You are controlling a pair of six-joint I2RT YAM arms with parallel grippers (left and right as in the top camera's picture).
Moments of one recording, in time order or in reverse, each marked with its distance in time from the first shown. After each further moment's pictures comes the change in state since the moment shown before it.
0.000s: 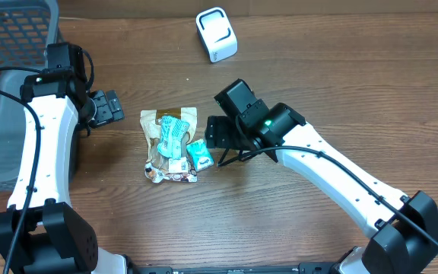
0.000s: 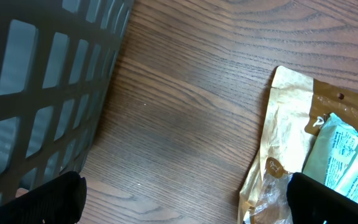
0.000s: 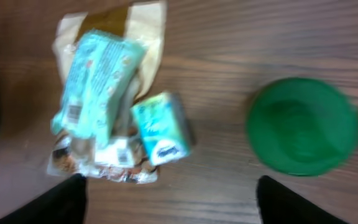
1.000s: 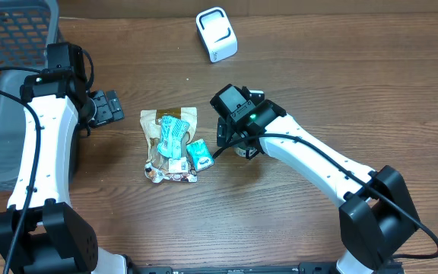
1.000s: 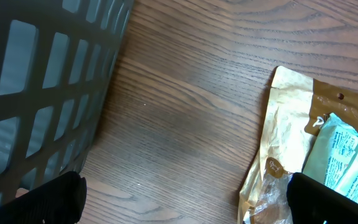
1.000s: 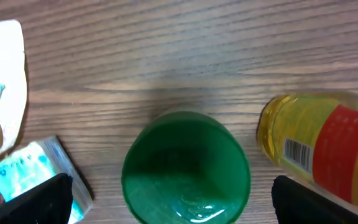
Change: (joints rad) left arm 0.000 0.000 0.000 0.000 0.000 0.000; right arm -0.015 0.142 0.000 -0.051 0.269 0.042
